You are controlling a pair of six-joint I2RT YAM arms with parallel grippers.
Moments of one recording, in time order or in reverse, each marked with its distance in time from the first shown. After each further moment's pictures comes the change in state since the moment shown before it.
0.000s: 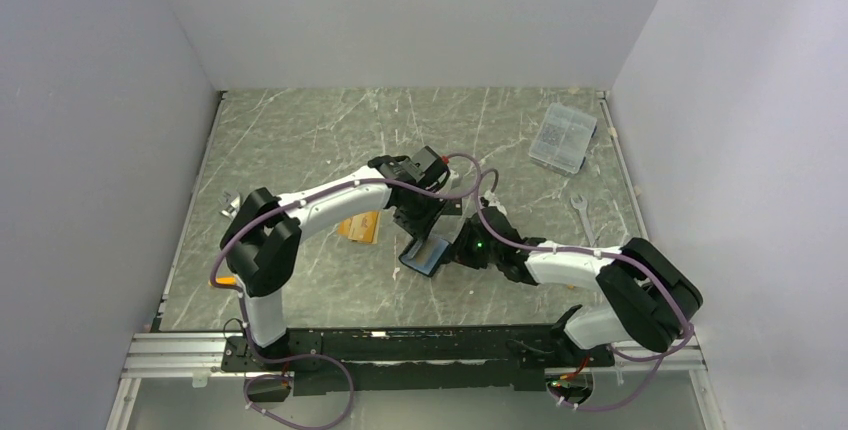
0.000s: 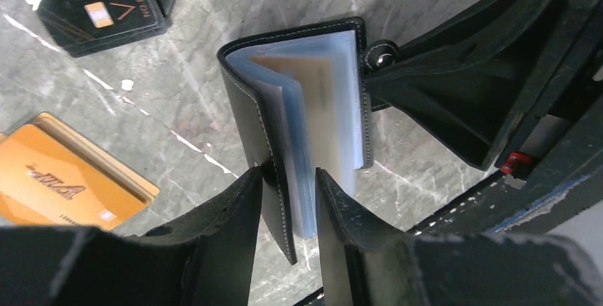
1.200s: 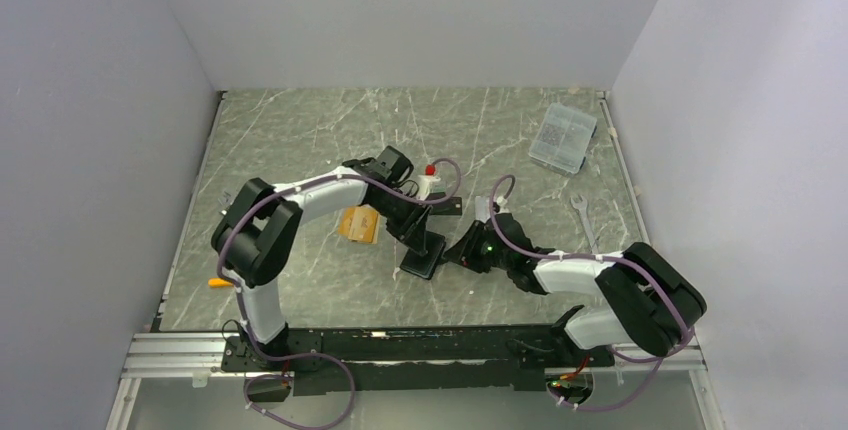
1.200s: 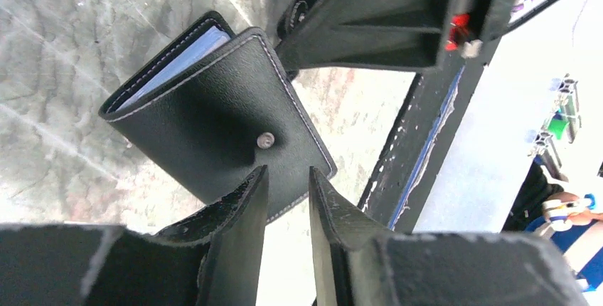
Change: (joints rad) left arm 0.187 0.031 -0.219 0.230 0.658 0.229; right arm -0.068 -0.022 -0.145 0.240 -0.103 0.103
